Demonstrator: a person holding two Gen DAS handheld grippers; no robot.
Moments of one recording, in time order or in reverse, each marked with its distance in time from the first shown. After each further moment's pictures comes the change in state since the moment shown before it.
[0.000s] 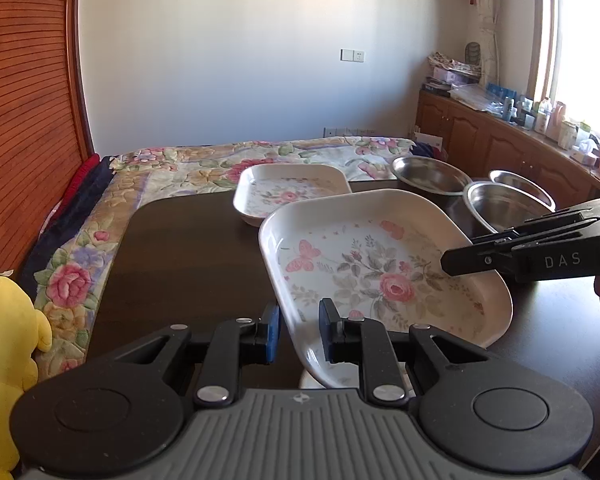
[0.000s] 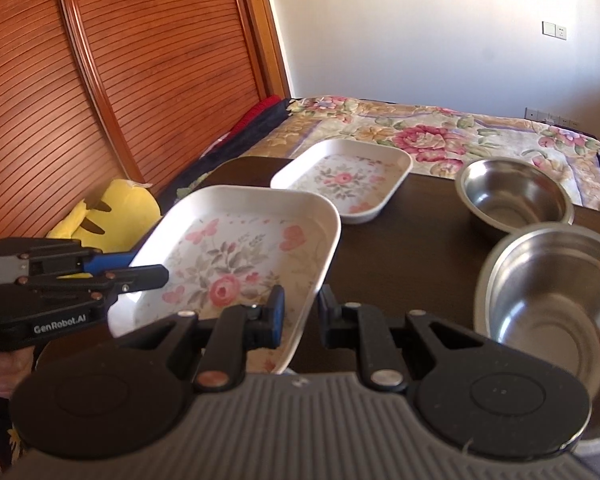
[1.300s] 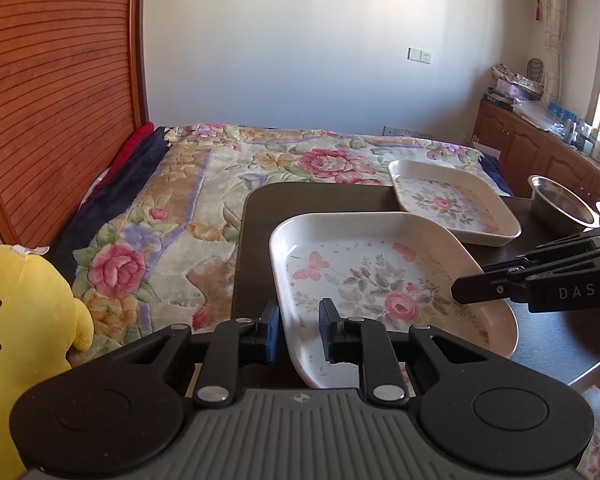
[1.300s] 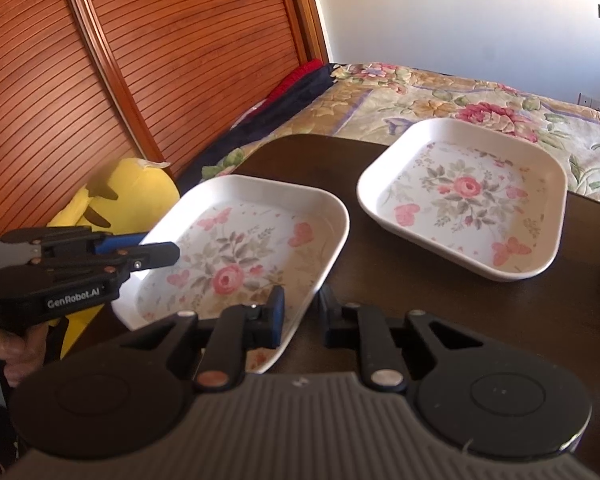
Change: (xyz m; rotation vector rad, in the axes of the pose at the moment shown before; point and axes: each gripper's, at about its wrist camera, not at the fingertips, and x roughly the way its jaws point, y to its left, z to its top) left arm 0.061 0.134 0.008 -0.114 0.021 0.091; right arm 0.129 0.060 0.045 -0.034 0.107 0.094
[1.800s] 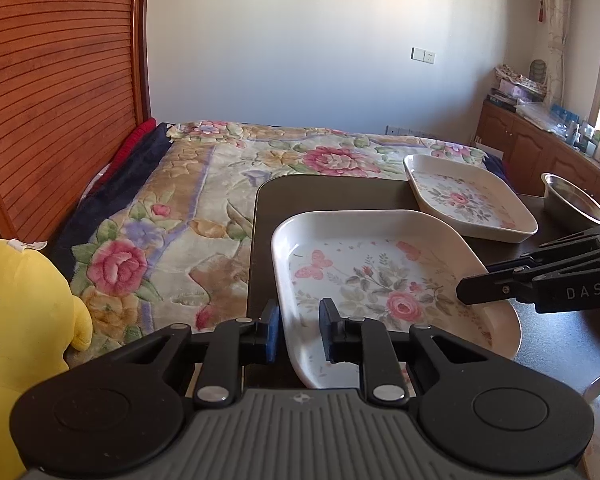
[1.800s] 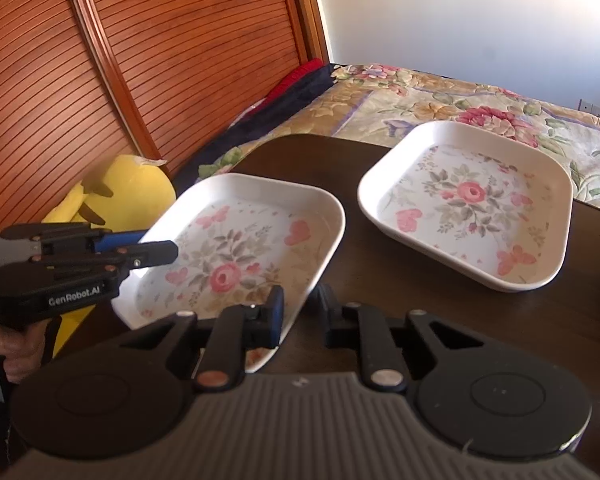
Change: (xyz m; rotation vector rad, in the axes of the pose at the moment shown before) left arm 0.016 0.013 -0.006 -0.011 0.002 0.004; right arm 0.011 0.003 0.002 -0.017 0.009 -0.005
